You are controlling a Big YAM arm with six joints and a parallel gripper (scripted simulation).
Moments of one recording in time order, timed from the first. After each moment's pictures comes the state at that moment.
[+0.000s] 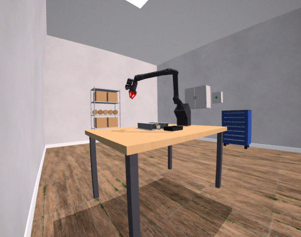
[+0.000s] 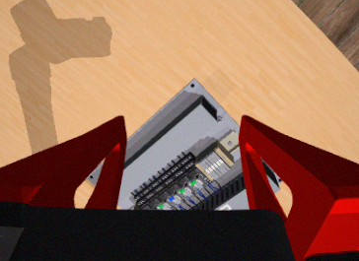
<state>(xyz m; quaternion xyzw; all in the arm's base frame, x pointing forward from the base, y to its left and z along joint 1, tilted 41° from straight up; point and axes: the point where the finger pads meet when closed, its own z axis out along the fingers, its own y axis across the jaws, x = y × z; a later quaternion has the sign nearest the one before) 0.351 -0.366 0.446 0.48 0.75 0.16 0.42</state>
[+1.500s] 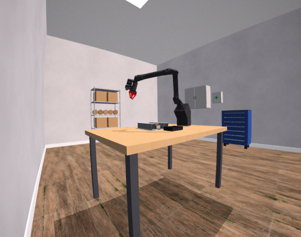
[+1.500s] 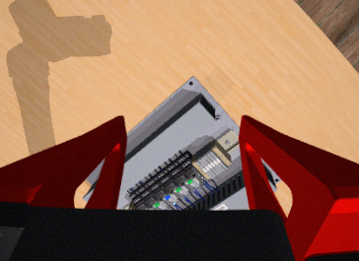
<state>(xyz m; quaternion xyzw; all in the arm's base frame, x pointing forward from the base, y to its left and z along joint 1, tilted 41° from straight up) 0.355 -0.363 0.443 0.48 0.76 0.16 0.42</state>
